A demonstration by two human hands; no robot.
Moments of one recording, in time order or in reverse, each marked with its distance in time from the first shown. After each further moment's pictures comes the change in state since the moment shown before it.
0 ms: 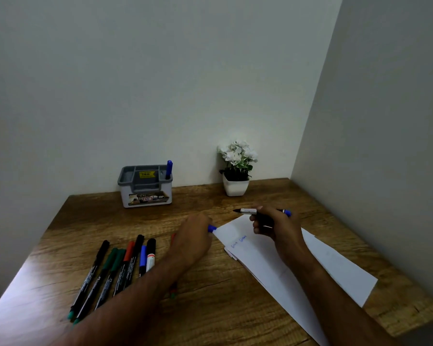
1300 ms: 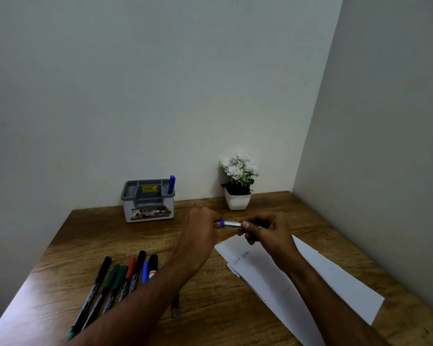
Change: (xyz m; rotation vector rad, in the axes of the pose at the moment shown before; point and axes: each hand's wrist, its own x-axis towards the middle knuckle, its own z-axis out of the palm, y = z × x) left_hand 0.011 0.026 -0.037 -0.130 0.281 0.149; right_hand 0.011 -0.007 0.018 -0.333 -0.204 -0.249
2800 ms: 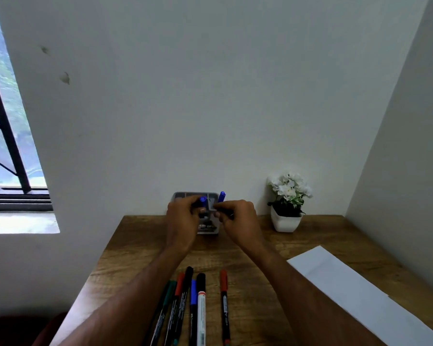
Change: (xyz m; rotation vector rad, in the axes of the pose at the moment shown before) left_hand 0.030 -0.128 -0.061 -0.204 0.432 -0.185; right_hand 0.085 -0.040 0.161 -0.479 -0.097 -0.264
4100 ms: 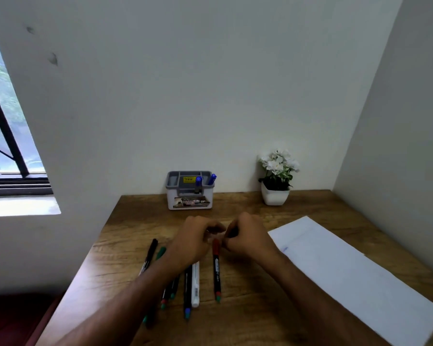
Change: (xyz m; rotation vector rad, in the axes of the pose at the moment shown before) left_hand -0.083 0.020 -0.014 0.132 -0.628 0.189; right_hand -0.087 0.011 -0.022 -0.217 -0.290 0.264
